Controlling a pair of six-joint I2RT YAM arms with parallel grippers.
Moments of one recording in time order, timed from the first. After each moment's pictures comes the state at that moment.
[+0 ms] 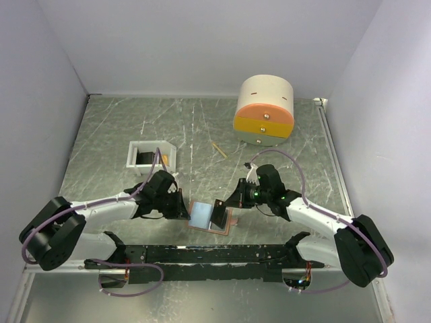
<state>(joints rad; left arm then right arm) -0.72 1.30 0.44 -0.08 0.35 -0.78 0.56 1.13 0.39 0.07 -0.51 0.68</state>
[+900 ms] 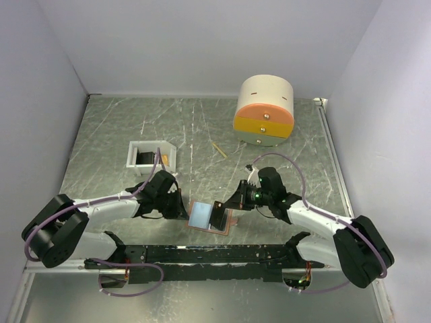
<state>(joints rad) -0.72 1.31 0.46 -0.12 0.29 -0.78 0.55 1.14 0.33 0.16 -0.55 0.76</state>
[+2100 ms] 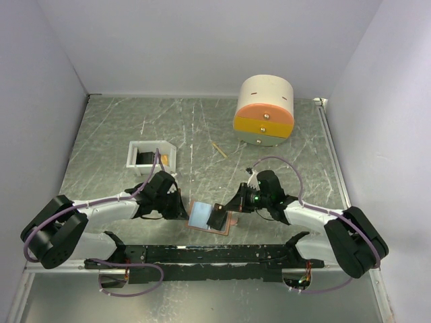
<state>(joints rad) -0.72 1.30 0.44 -0.10 0.28 -0.79 0.54 1.21 0.29 0.25 -0.53 0.76</state>
